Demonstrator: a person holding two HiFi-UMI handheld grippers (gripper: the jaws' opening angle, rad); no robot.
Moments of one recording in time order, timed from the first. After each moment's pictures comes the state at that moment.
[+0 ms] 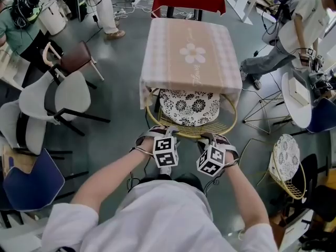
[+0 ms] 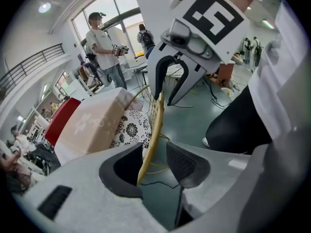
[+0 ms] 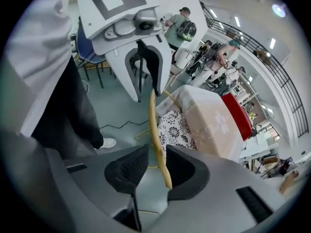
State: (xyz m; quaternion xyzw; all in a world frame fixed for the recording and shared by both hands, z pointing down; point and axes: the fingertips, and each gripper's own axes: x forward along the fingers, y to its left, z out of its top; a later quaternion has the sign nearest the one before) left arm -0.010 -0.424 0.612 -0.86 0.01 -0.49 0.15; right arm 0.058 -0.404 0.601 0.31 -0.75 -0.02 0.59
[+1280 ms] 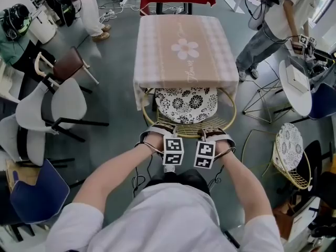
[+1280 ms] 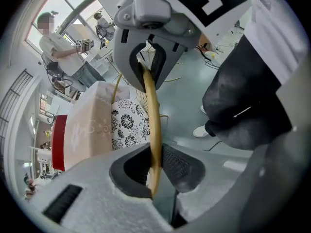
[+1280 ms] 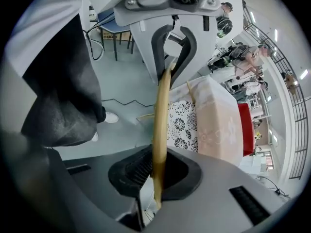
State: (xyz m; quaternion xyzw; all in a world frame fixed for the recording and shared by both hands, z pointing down) left arm -0.005 -0.443 0.660 -0.76 -0.06 -0.59 0.28; right arm 0.070 -0.417 0.655 0.20 -0.69 -0.09 0.69
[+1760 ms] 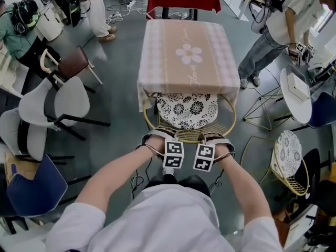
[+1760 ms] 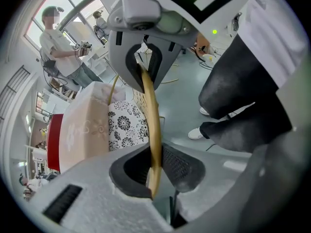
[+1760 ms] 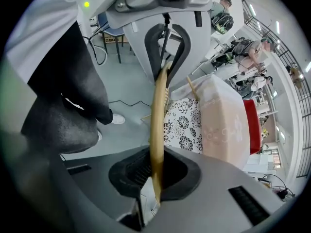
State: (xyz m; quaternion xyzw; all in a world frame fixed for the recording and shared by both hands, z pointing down) left arm -0.008 -0.423 0.663 -0.76 -0.08 -0.59 0.26; right arm 0.066 -0.401 0.655 0.19 -0.70 -0.06 0.69
